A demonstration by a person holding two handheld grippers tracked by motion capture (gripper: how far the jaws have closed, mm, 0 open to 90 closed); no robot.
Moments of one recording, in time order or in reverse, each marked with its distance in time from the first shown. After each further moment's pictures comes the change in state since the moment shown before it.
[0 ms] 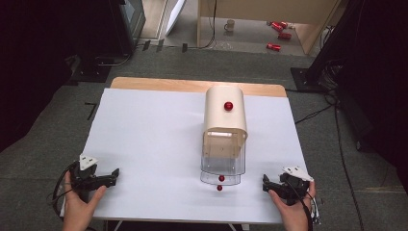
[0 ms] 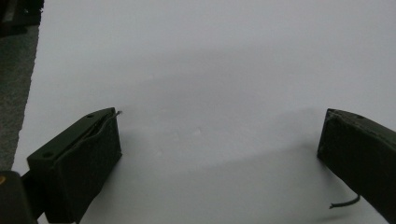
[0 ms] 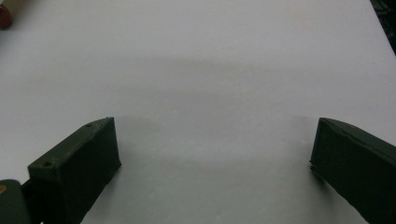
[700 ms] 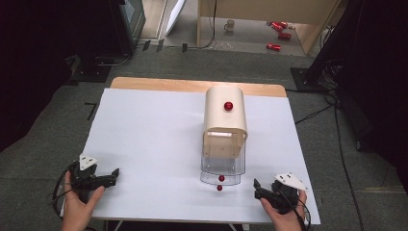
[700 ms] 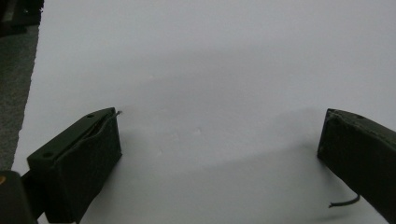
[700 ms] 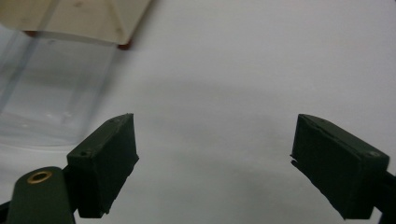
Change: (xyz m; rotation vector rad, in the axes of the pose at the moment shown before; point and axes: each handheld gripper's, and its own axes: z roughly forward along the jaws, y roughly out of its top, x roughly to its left) left arm 0.000 0.000 0.000 -0.001 0.000 0.000; right arm 0.042 0.000 -0.041 -0.069 0.112 -0.036
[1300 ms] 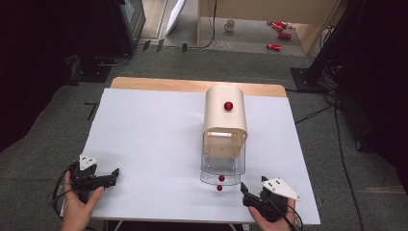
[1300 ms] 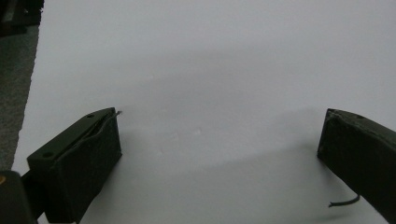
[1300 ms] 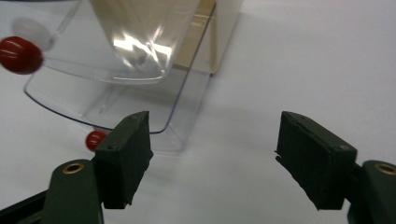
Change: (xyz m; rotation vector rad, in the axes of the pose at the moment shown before) left arm 0.000 0.000 0.000 0.000 0.001 0.001; right arm 0.044 0.009 -0.032 -0.067 0.116 -0.042
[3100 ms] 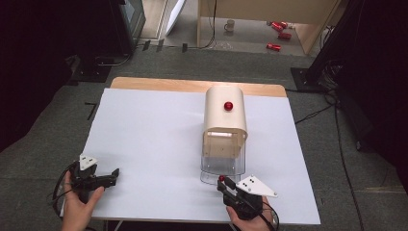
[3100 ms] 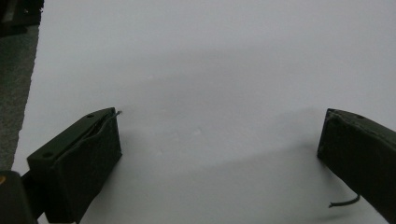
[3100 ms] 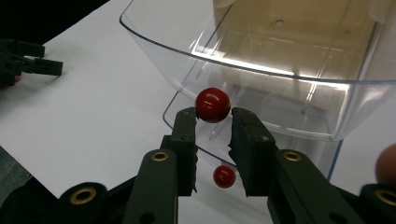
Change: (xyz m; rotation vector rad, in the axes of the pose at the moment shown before) left arm 0.000 0.000 0.000 0.002 0.000 0.001; right arm 0.056 0.017 0.009 -0.026 0.247 -0.036
